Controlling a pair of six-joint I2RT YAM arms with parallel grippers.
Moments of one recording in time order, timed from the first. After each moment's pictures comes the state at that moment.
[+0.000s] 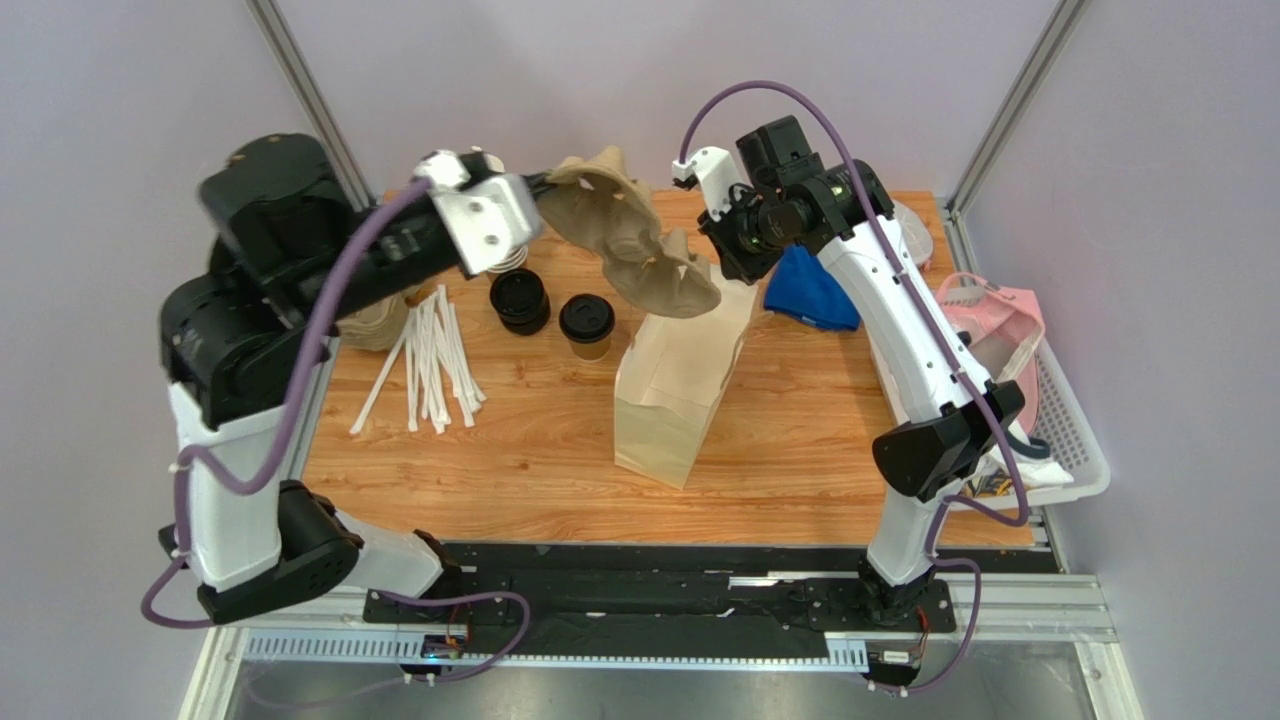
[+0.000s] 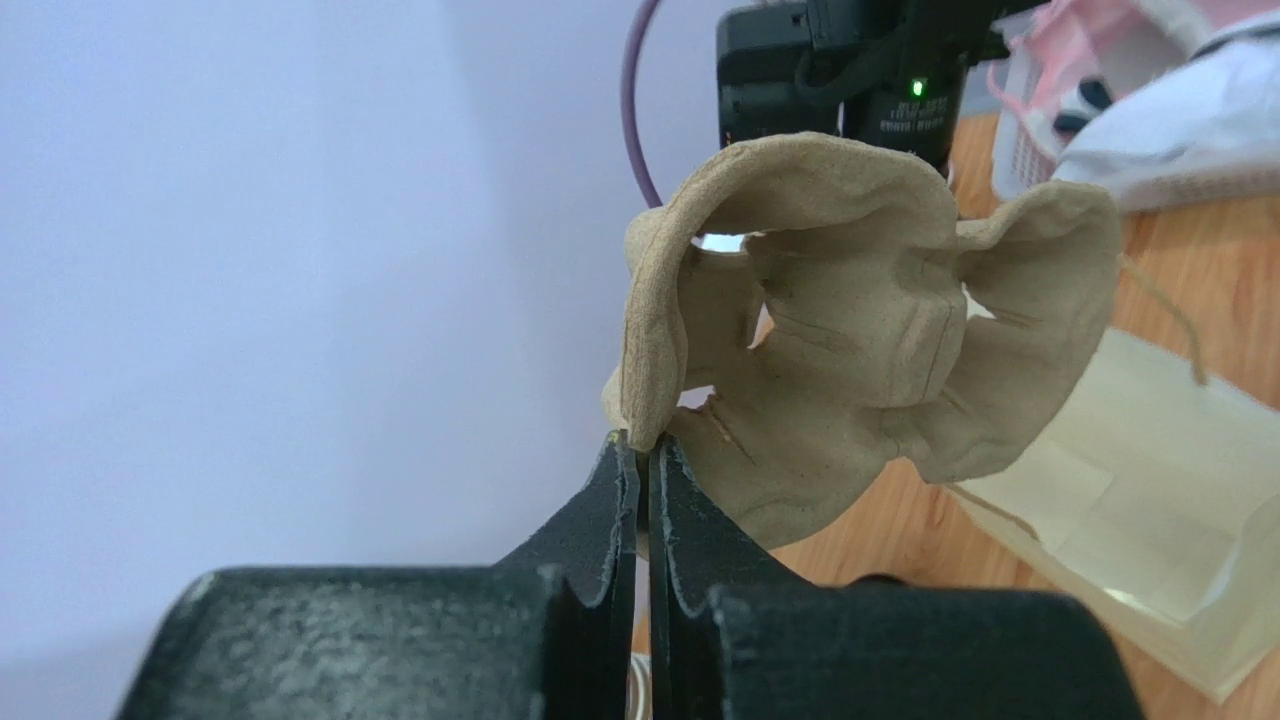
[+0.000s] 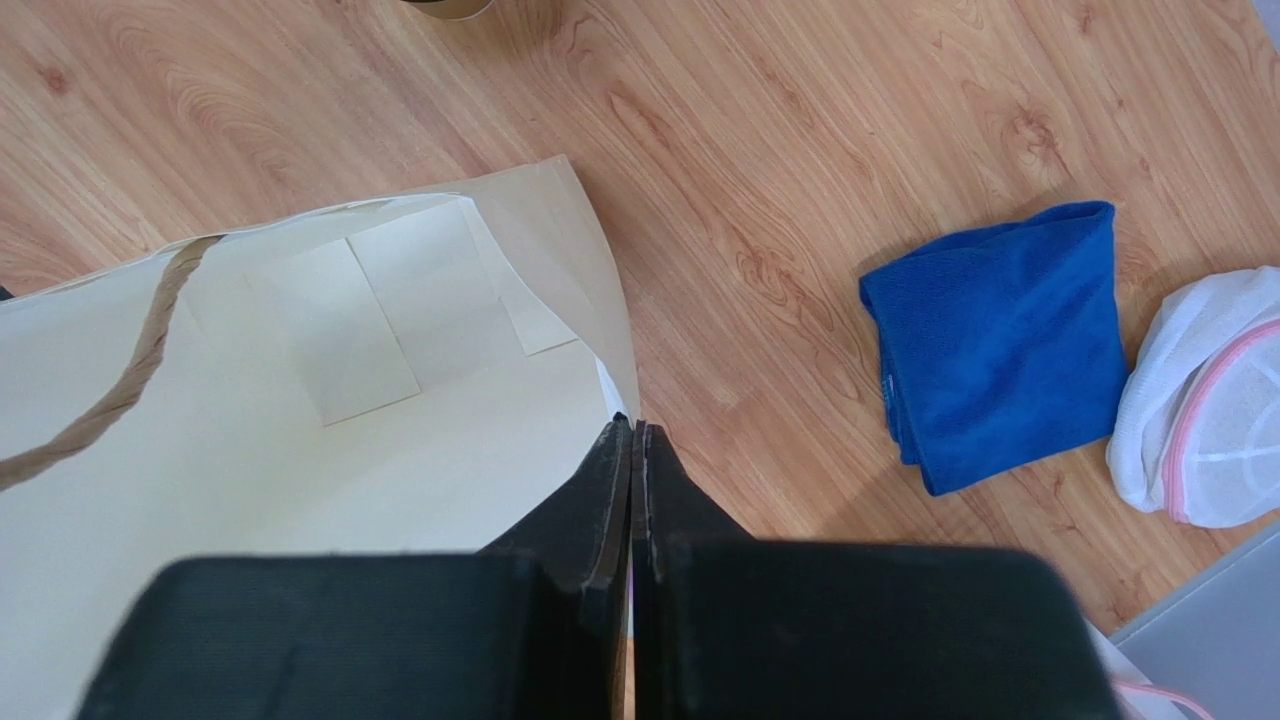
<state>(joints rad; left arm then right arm) -0.74 1.38 2.42 -1.05 0.24 0.75 0.50 1.83 2.20 -1.28 -0.16 -0.34</state>
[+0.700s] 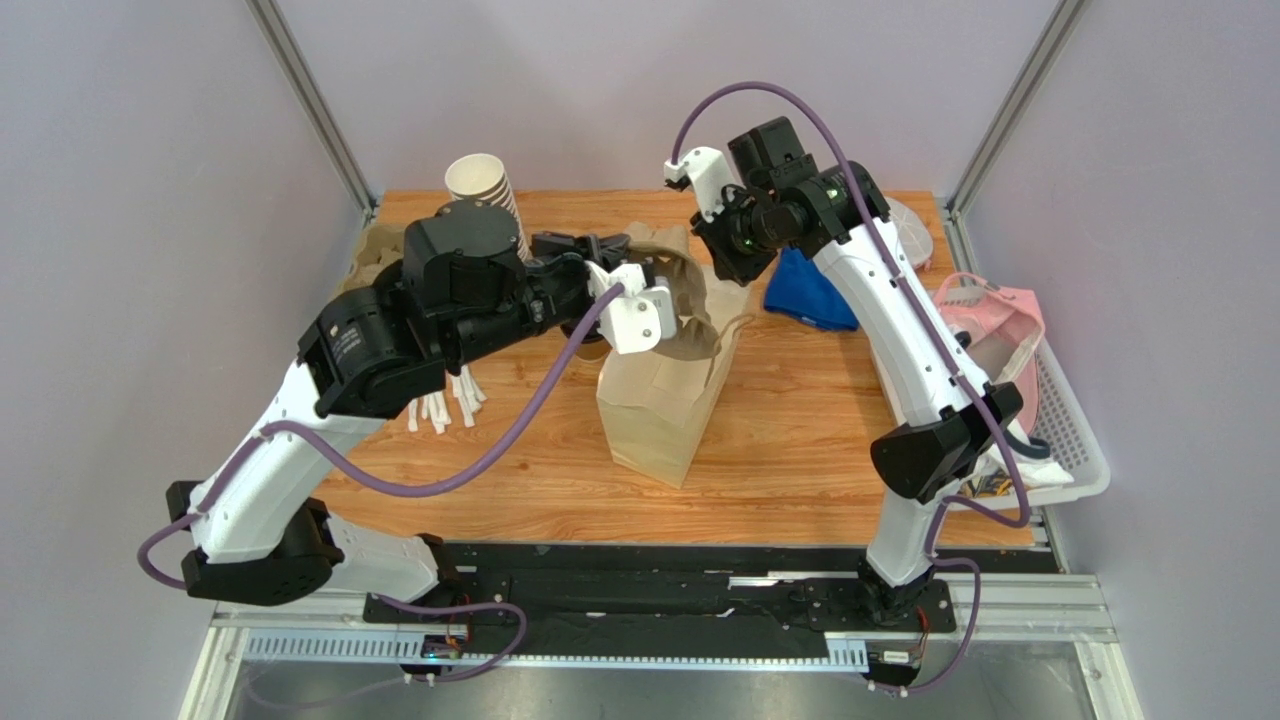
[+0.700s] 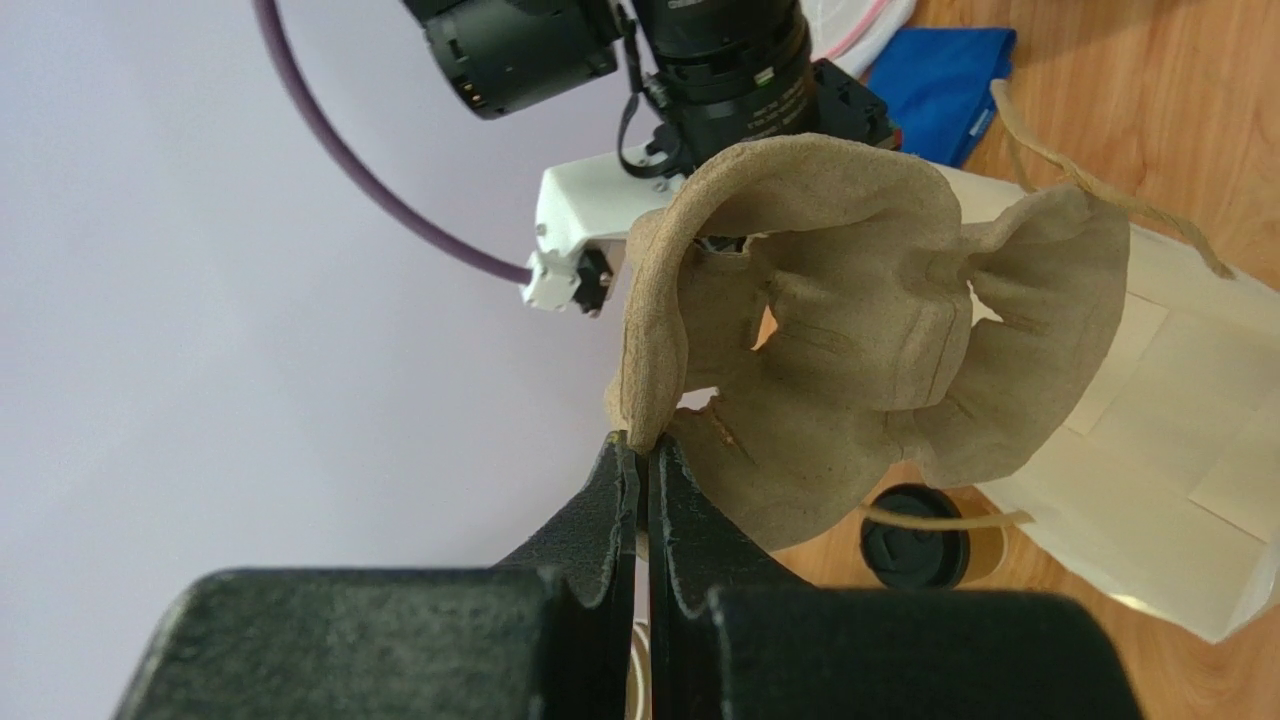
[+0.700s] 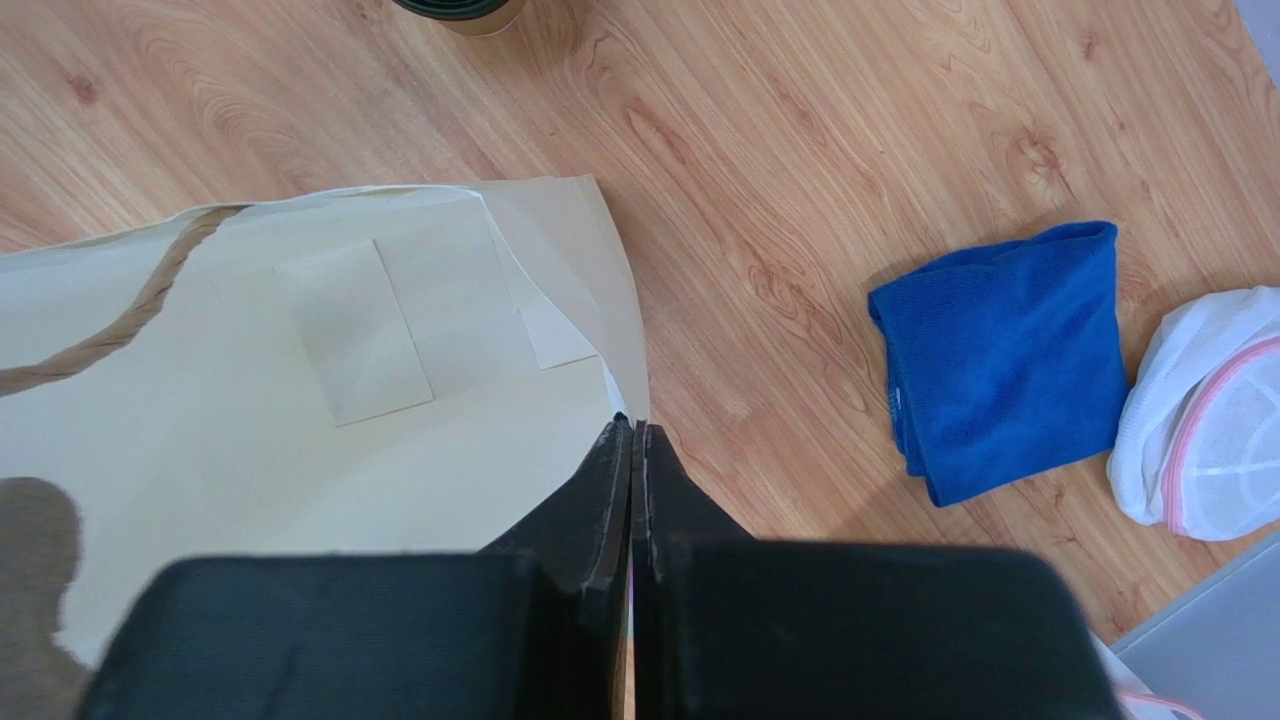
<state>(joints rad) -1.03 1.33 1.99 -0.89 -0.12 0.97 0.53 1.83 2.22 -1.29 -0.14 -0.33</state>
